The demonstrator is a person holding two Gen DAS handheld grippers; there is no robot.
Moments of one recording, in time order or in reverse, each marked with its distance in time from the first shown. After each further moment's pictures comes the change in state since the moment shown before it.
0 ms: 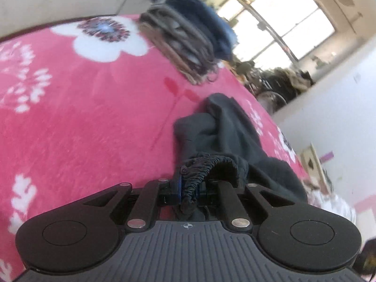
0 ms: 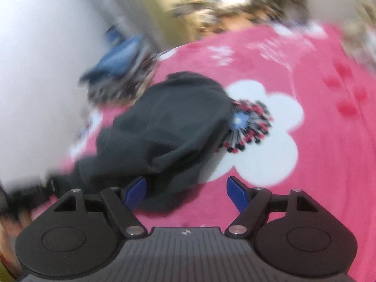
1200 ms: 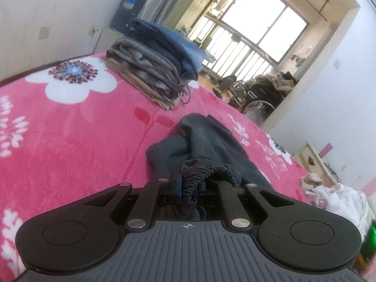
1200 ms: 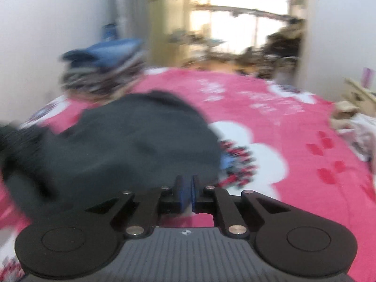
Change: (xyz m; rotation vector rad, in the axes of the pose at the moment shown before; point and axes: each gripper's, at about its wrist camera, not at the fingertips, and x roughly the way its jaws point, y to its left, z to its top) left arm -0.018 -0.044 -0.007 0.189 -0.146 -0.019; right arm 0.048 0.031 -0.014 -0.218 -0.137 -0.229
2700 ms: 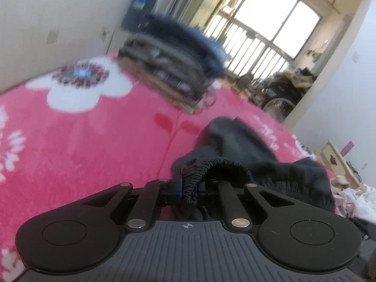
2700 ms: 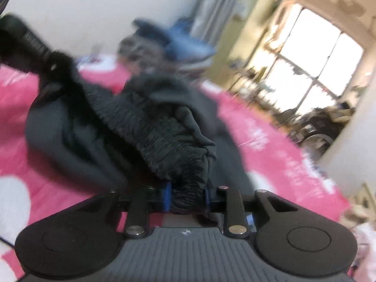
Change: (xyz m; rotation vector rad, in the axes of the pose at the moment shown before) left arm 0.040 0.014 0.014 0.045 -0.017 0.065; right arm 0.031 0.077 0.016 -0.479 -0.169 -0.050
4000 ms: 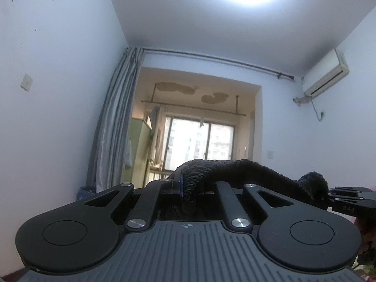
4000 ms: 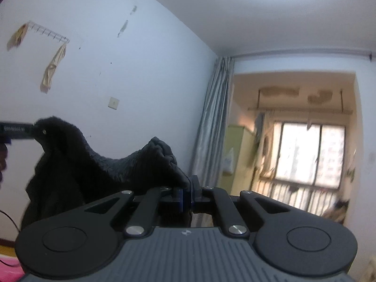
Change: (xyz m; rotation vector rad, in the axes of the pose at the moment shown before) left arm -0.365 -0.188 0.132 0.395 -0.714 -0.225; right arm -0.365 -0.175 0.185 0.214 -0.686 0.142
